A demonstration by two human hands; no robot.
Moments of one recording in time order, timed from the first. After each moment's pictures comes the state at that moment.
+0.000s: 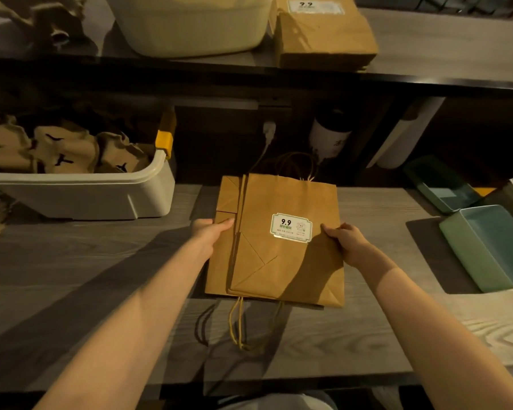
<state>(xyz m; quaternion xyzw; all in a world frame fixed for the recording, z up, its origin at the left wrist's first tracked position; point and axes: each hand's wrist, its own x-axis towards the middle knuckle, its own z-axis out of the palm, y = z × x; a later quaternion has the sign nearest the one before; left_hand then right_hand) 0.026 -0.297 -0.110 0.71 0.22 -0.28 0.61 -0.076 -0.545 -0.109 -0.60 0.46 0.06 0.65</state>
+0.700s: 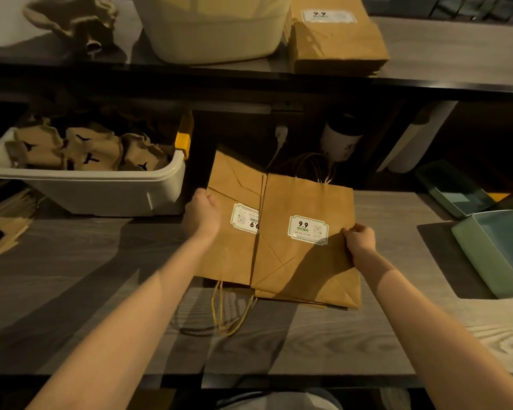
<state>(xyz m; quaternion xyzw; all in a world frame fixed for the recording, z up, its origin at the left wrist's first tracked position) 0.028 -0.276 -0.070 0.92 0.08 -0.03 0.37 -0.075 -0.540 -0.125 -0.67 0.52 -0.04 0.53</state>
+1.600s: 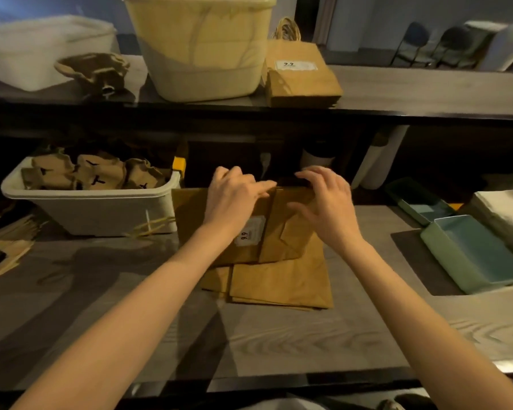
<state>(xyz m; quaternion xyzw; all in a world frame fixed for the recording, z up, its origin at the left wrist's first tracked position) -0.016 -0.304 0.018 0.87 -0.39 0.27 0.15 -0.094 -0.475 0.008 -0.95 0.02 -0.29 0.13</state>
